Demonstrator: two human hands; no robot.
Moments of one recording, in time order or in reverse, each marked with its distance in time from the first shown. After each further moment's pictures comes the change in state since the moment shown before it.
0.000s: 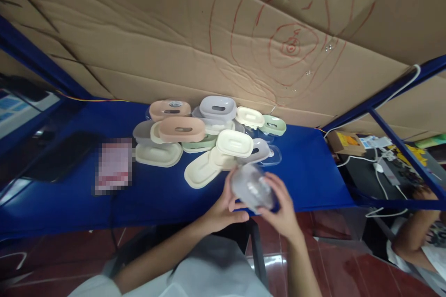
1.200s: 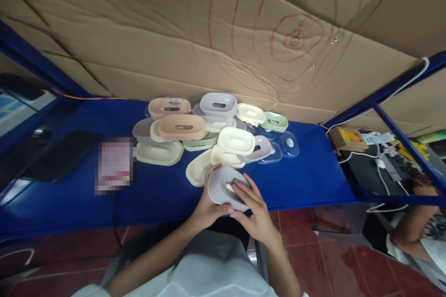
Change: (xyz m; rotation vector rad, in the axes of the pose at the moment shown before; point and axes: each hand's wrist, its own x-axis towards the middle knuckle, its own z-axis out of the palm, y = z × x) left_hand -0.015 0.017 -0.021 0.141 0.219 0.204; right_hand -0.001 -0.054 0.067 0.191 -0.193 -0.124
